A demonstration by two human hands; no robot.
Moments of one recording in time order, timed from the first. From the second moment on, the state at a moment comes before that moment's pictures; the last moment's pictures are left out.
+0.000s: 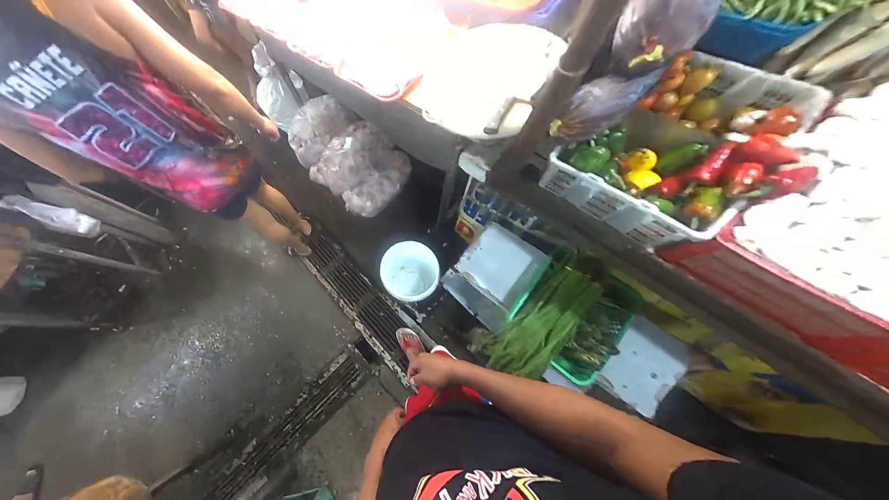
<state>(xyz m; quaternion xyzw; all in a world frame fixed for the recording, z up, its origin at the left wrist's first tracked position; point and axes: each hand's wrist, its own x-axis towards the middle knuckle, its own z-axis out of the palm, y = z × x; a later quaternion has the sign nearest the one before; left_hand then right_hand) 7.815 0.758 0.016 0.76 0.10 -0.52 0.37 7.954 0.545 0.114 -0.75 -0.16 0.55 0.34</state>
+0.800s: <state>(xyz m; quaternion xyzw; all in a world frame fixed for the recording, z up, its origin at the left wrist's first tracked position) 8.181 1.064 0.131 0.75 0.03 -0.45 0.49 8.273 0.733 0.111 -0.74 0.13 0.48 0.45</state>
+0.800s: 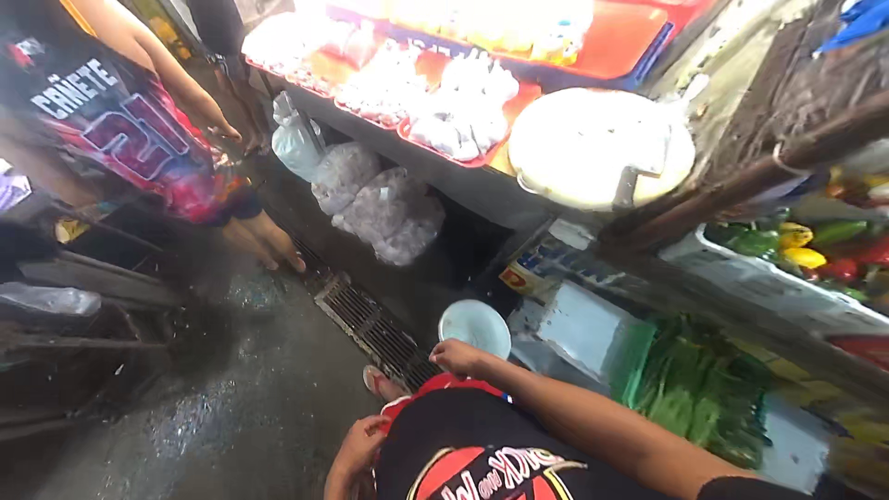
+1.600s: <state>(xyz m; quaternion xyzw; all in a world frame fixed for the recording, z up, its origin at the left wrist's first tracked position) 8.552 1.221 0.105 0.84 0.28 -0.25 0.40 8.656 0.960 0.116 -0.62 0.23 0.43 0.62</state>
